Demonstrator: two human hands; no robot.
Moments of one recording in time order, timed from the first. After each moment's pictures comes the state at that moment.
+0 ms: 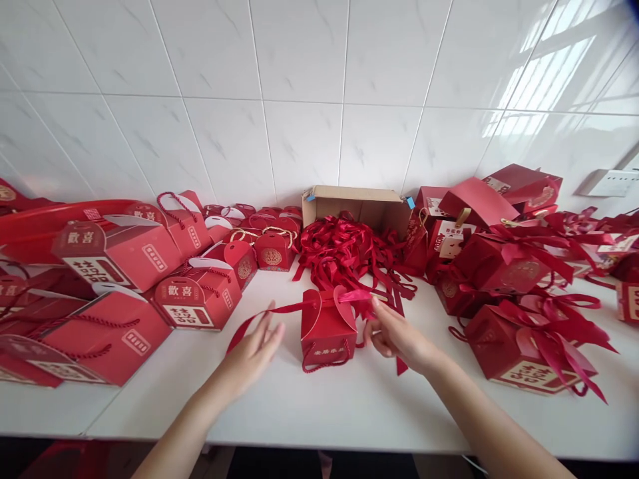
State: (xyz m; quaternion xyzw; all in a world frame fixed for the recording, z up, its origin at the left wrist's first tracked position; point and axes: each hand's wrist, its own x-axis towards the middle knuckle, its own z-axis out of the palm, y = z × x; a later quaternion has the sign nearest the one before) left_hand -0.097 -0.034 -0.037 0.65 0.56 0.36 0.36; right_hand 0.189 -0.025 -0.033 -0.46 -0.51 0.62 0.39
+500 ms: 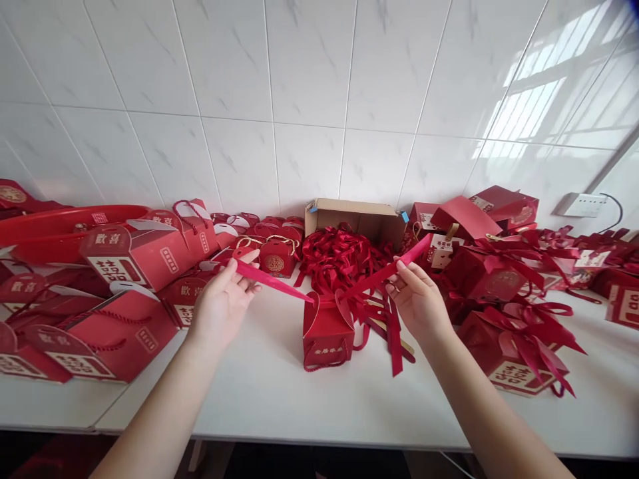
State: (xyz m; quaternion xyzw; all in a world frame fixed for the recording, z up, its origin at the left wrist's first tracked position) left_hand -0.101 0.002 0.042 0.36 0.35 0.69 0.51; right_hand 0.191 -0.009 0.025 -0.30 -0.34 0.50 0.74
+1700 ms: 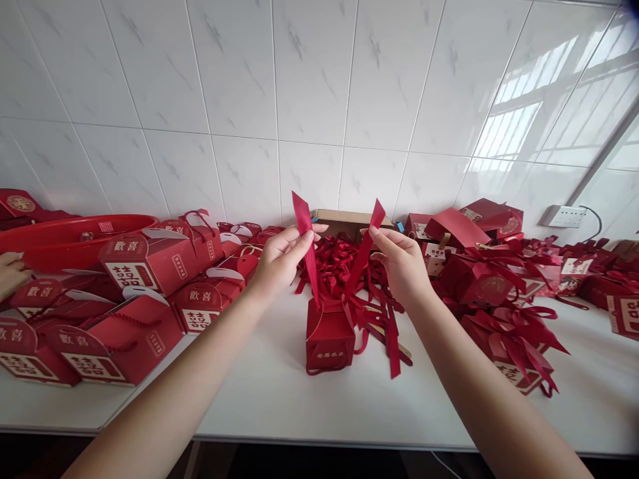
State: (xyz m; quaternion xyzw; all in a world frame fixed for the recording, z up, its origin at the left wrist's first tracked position) left_hand -0.041 0.002 0.103 0.69 0.28 0.60 0.31; right_hand 0.156 -0.009 0.101 -0.32 -0.53 0.38 0.69
